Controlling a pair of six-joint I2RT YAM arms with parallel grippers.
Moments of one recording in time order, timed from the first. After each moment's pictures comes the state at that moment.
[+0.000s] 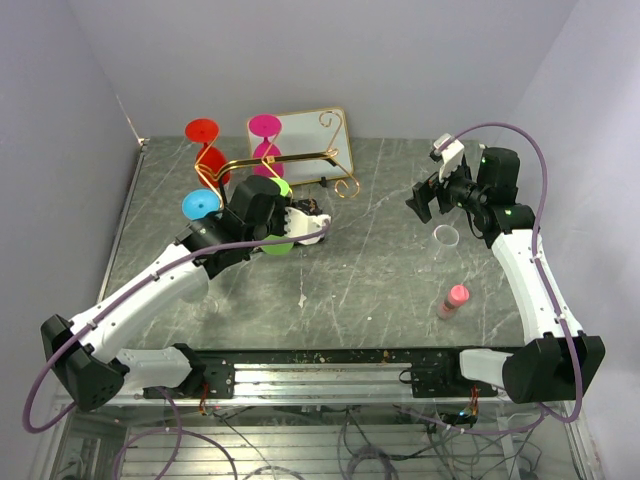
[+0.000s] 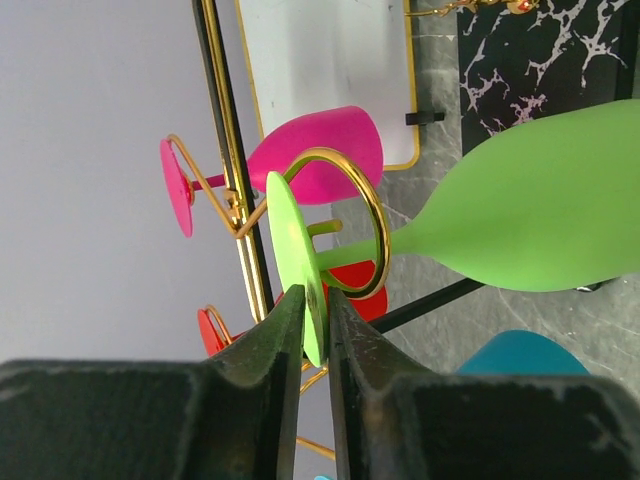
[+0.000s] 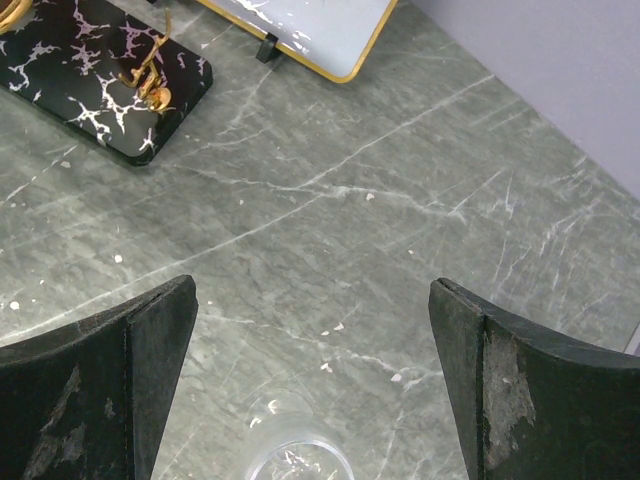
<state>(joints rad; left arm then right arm) -0.77 1.21 1.22 -0.54 -0.33 1.23 0.05 1.23 1.18 -0.44 -0.53 -0.48</state>
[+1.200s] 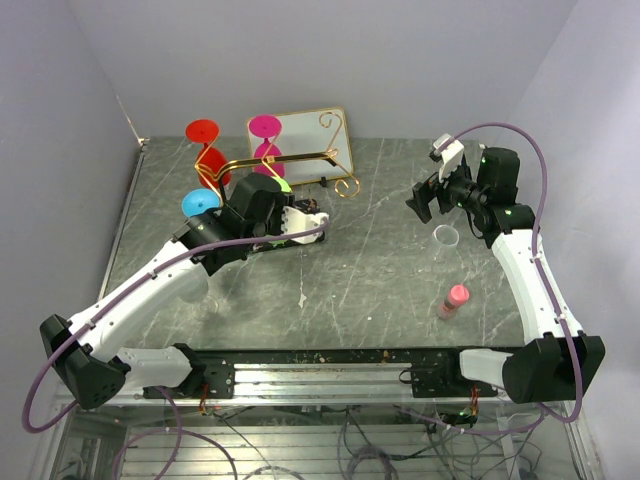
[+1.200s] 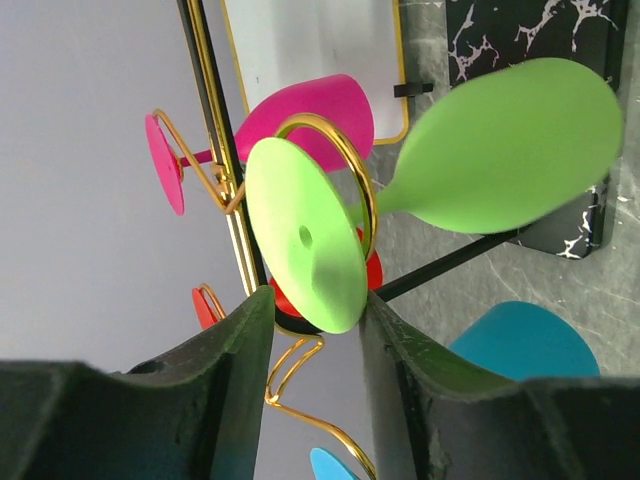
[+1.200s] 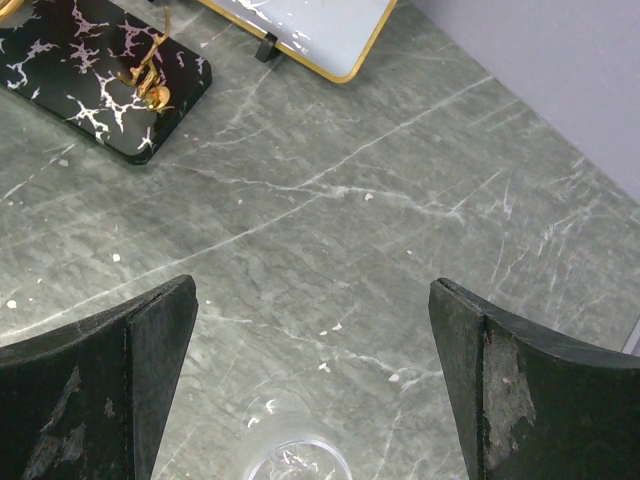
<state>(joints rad) -0.77 1.22 1.27 -0.63 -0.37 1.20 0.05 1.23 1.18 -0.44 -0.53 -0.49</state>
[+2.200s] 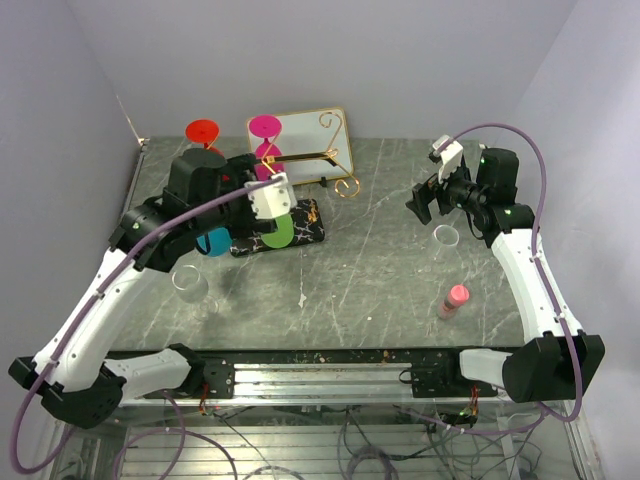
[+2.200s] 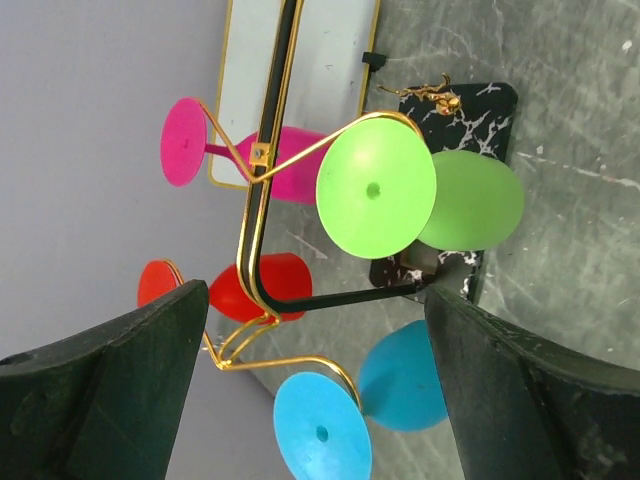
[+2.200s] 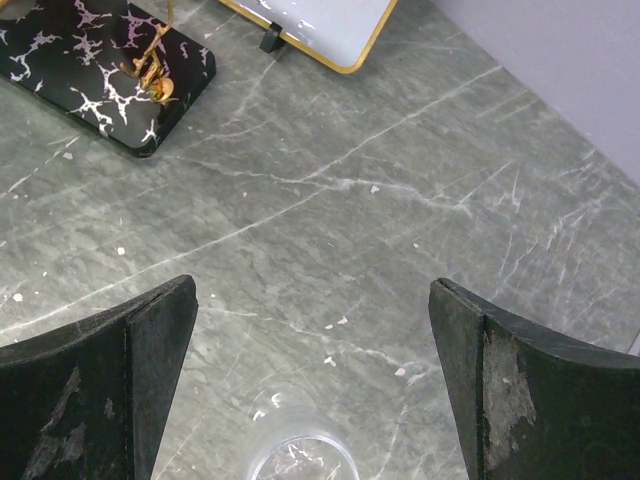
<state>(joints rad) -0.63 1.14 1.51 -0.87 -0.02 0.92 0.05 1.24 1.18 -0.46 -0.53 -0.49</state>
